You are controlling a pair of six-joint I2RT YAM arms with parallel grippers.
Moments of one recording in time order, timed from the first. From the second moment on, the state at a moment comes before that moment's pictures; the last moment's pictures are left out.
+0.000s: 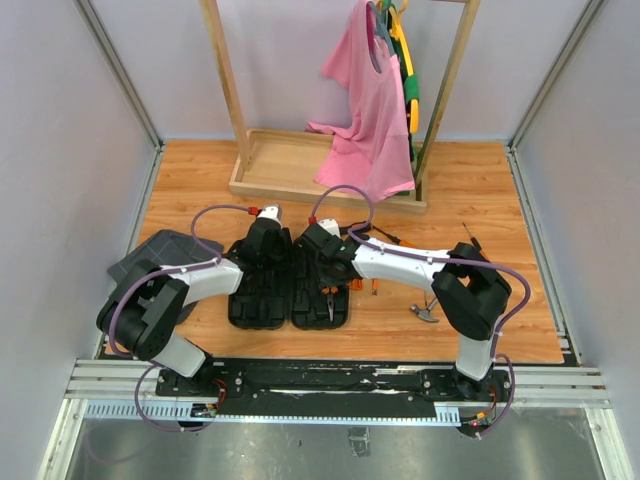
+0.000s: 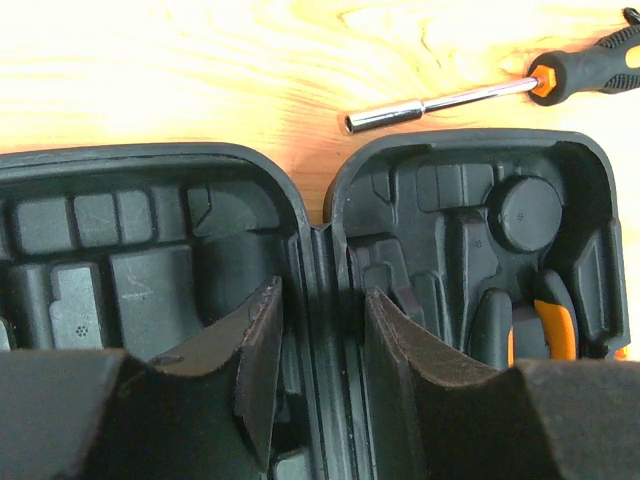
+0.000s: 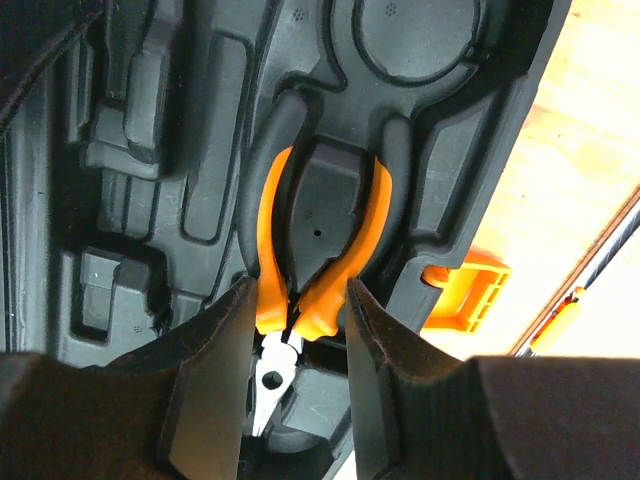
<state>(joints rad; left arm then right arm) -0.54 1.51 0.62 0.21 -0.13 -0.52 0.96 1.88 1.25 -0.57 0.23 0.60</state>
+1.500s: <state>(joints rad) -0.53 1.51 0.62 0.22 -0.14 -0.52 0.87 1.84 1.28 -0.43 0.15 0.49</state>
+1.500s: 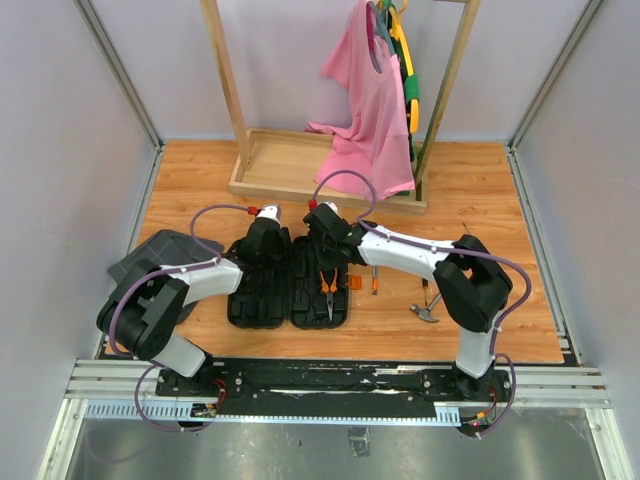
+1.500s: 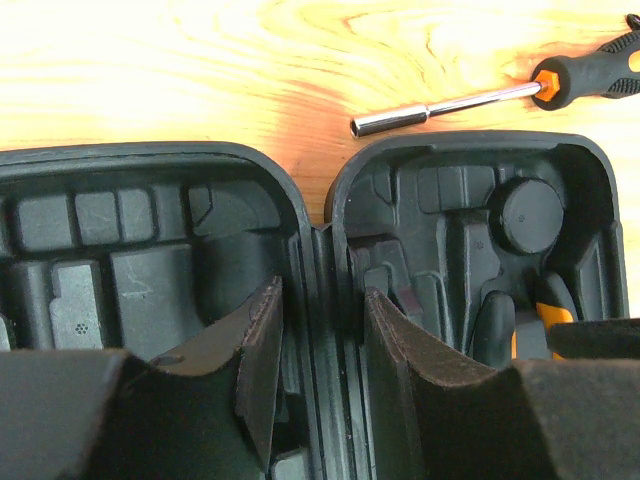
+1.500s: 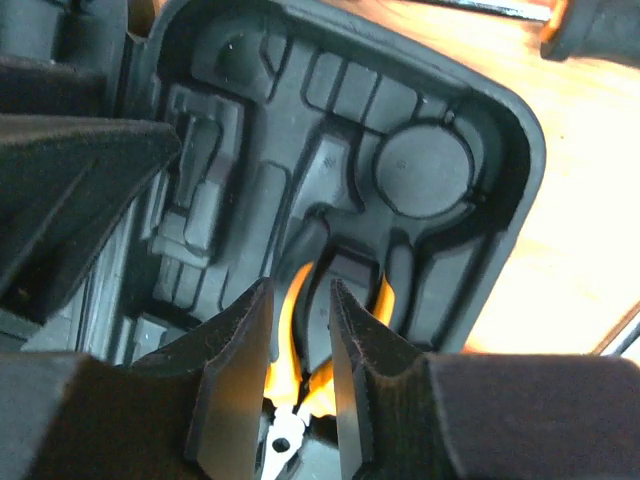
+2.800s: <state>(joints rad) -0.53 1.52 0.63 0.22 -0.14 -0.52 0.88 1.93 1.37 -0.48 0.18 0.52</state>
